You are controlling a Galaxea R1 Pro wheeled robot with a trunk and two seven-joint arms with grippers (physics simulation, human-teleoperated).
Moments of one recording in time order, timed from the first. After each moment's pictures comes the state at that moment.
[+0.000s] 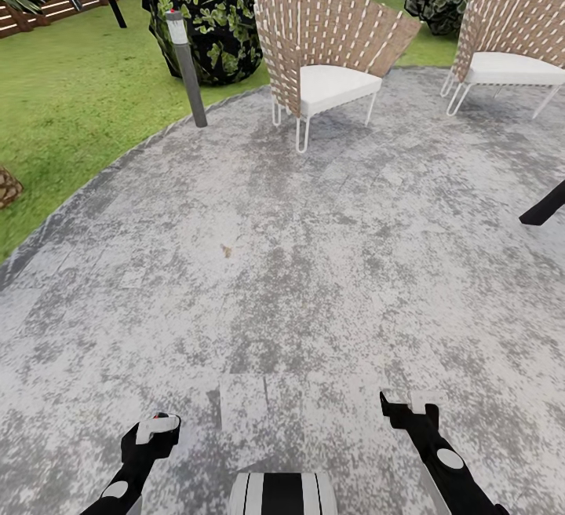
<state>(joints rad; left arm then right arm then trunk) -0.48 0.10 0.04 -0.24 0.01 -0.43 0.05 -0.32 -0.08 -0.06 -0.81 0.00 -0.08 0.00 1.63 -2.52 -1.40</state>
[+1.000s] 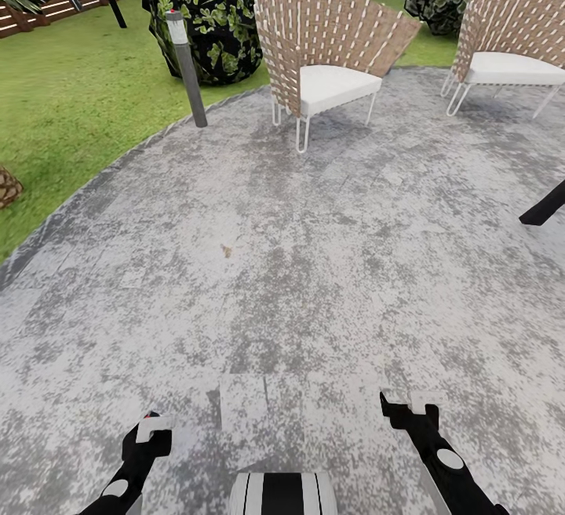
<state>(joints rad) -0.48 0.10 0.04 -0.25 0.01 -0.43 0.05 -0.32 -0.08 -0.06 -0.81 0.00 -0.08 0.00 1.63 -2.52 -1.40</state>
